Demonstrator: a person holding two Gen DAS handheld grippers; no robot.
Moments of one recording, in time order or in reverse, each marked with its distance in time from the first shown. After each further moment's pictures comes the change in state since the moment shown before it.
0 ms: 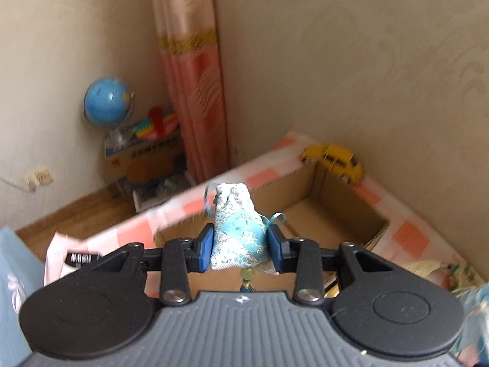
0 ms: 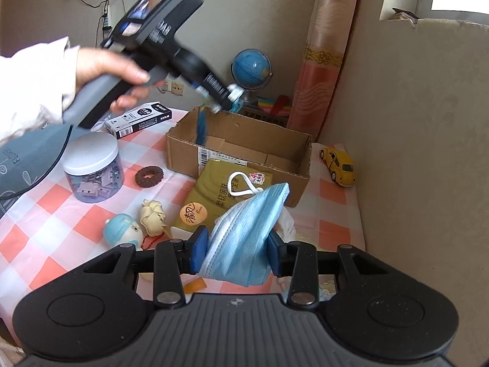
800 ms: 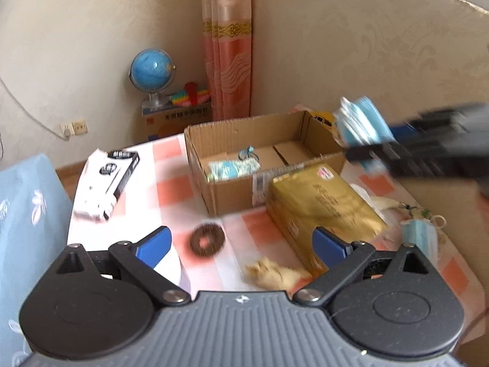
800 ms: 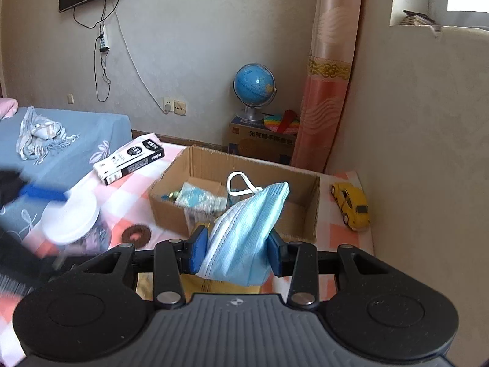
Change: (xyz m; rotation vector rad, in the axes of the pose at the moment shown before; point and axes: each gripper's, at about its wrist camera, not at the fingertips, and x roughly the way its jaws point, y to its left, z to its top) left arm -0.120 -0.039 -0.109 -0.168 0.009 0.077; right arm 0.059 -0.029 0.077 0.053 -0.045 0.058
